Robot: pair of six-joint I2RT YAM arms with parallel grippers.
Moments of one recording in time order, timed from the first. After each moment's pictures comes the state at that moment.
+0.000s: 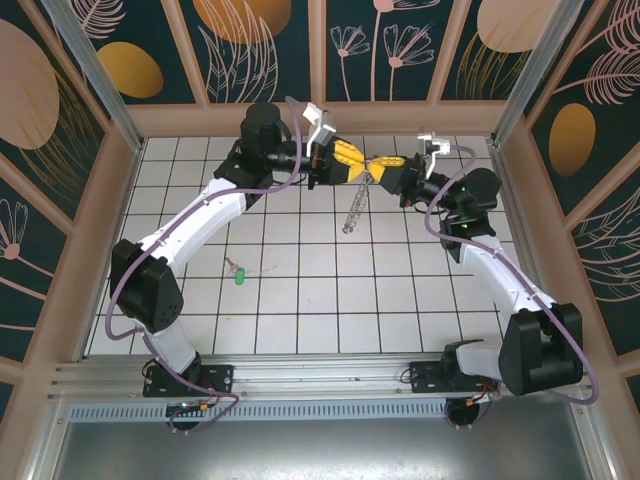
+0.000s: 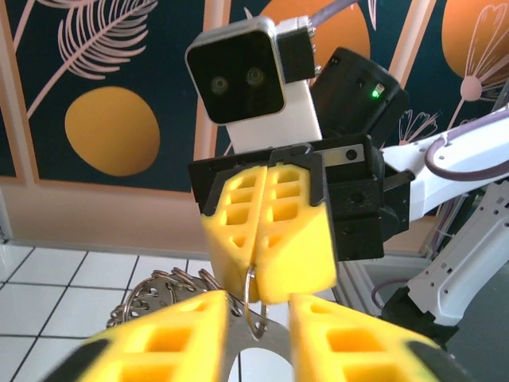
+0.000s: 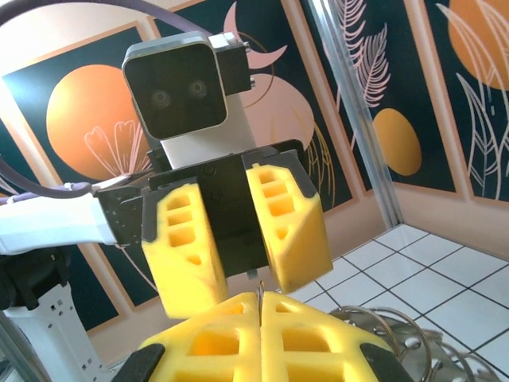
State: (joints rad) left arm -0.56 1.75 1.60 0.13 1.11 -0.15; right arm 0.20 1.26 0.86 0.83 -1.04 0.74
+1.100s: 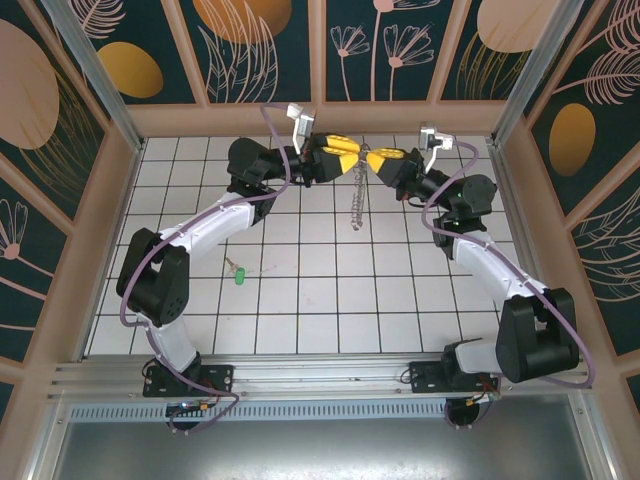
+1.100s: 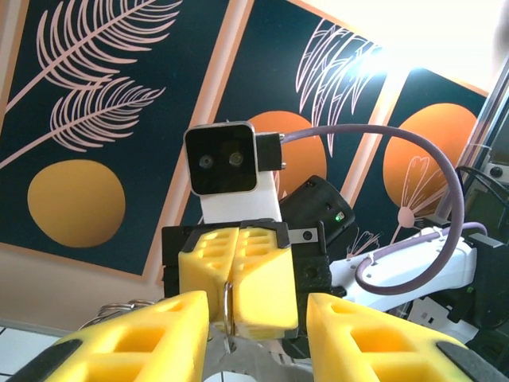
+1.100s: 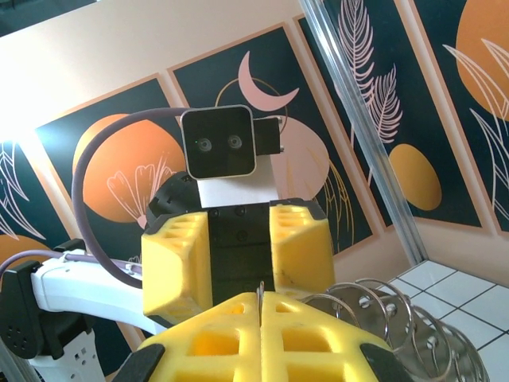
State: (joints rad) left arm -0.55 1.80 1.38 1.03 1.04 -0.90; right arm 0.24 1.33 0.86 1.07 -0.96 0.92
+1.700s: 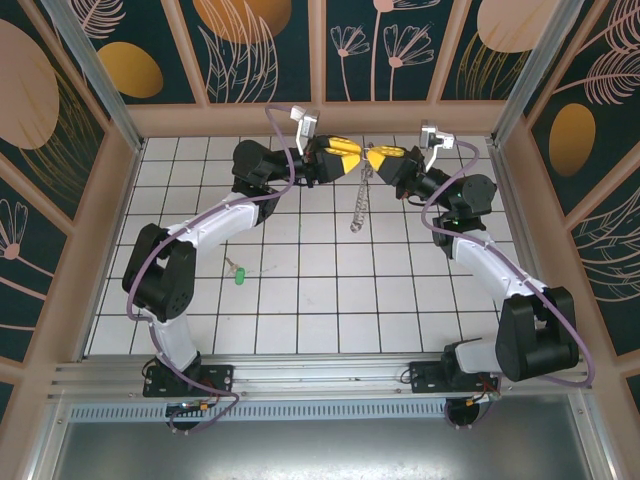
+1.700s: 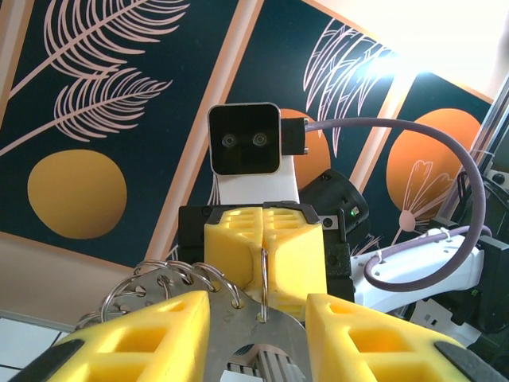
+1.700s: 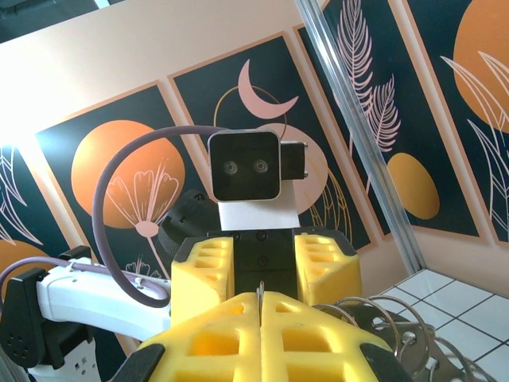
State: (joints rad) left arm -0.56 1.84 1.38 1.06 1.03 -0.93; right arm 0.24 1.34 0.87 1.09 -0.94 0.92
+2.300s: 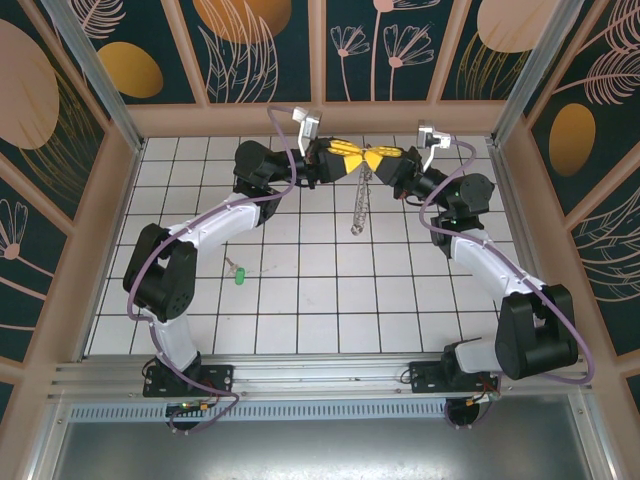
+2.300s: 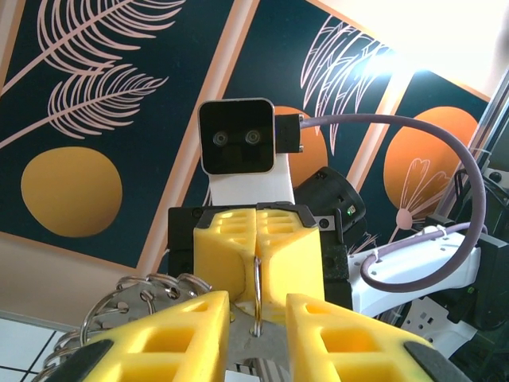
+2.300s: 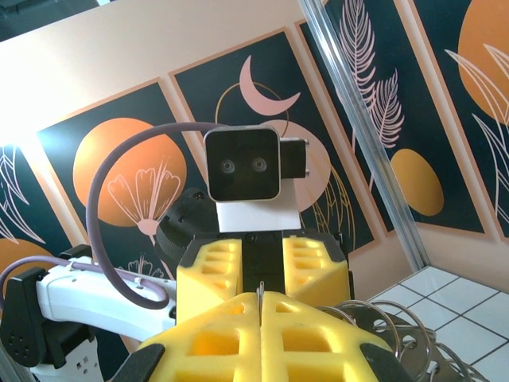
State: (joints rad) left arm -0.56 1.84 1.38 1.06 1.03 -0.93; right arm 0.25 1.35 0.88 1.09 -0.94 0.92
